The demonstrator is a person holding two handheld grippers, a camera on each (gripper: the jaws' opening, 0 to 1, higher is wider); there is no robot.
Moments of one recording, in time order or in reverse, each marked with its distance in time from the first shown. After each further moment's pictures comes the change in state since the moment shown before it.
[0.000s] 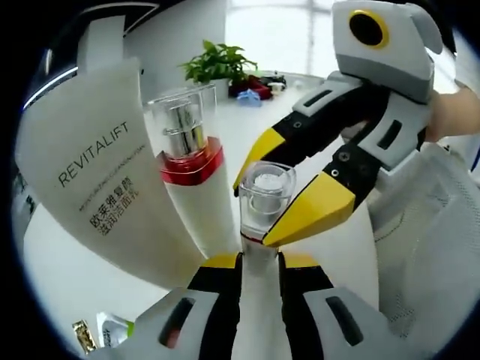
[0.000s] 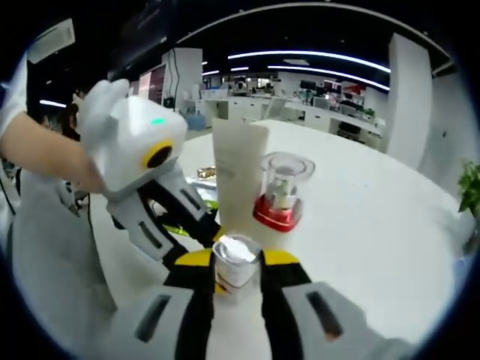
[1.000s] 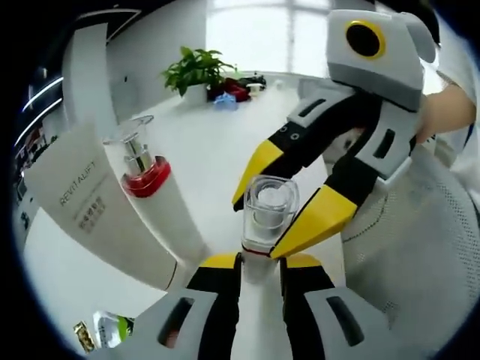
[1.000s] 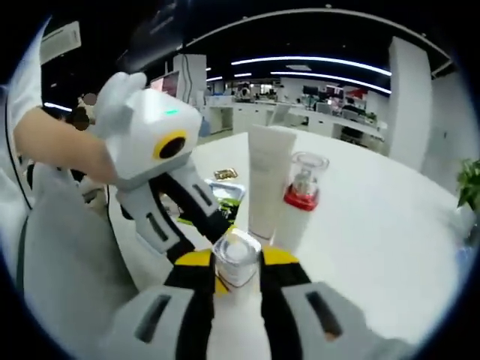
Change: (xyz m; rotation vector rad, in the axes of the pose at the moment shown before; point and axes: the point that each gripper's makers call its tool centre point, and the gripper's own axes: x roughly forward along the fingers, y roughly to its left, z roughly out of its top) left arm -0.013 -0.036 0.000 0.061 0.008 -0.066; right arm -0.029 0.032 -0.008 0.019 -0.041 0.018
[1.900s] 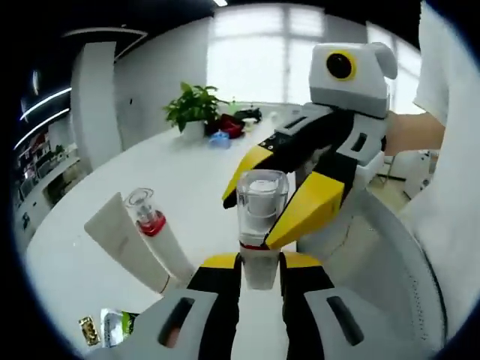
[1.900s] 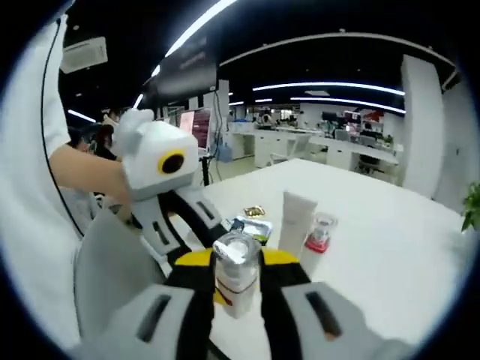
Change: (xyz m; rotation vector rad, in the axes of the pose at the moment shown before) left arm -0.064 -0.063 0.046 0.008 -0.141 0.007; right arm -0.063 0.050 0.059 -0.054 -0.145 0.115
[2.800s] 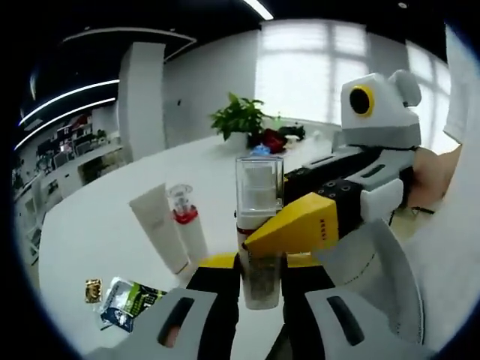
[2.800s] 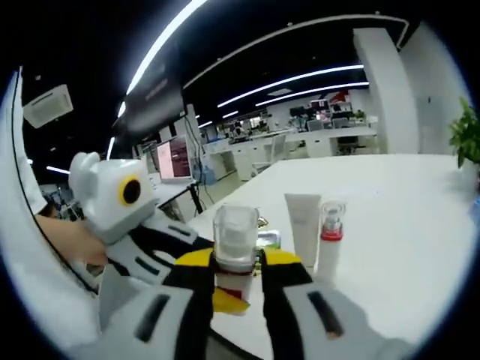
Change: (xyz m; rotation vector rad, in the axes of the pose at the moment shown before) left arm -0.042 -0.007 0.019 -0.140 -0.137 0.181; right arm -0.006 0.017 0.031 0.266 -0.146 -0.057
